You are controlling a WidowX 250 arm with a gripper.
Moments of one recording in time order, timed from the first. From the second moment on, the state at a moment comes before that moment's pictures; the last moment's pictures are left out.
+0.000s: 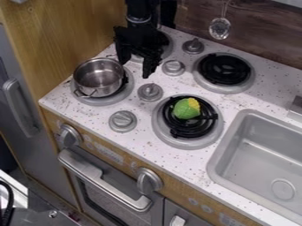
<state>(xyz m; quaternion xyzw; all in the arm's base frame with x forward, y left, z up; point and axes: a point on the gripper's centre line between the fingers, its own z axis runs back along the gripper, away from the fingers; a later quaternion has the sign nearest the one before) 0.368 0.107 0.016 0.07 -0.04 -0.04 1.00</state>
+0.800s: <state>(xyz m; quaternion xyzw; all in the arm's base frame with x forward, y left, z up) 0.441 0.129 -0.003 0.08 -0.10 -0.04 0.99</state>
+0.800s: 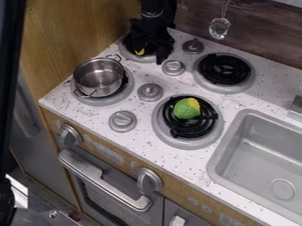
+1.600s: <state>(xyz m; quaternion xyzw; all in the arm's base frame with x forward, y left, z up) 0.464 0.193 -0.028 0.11 -0.09 0.07 0.99</state>
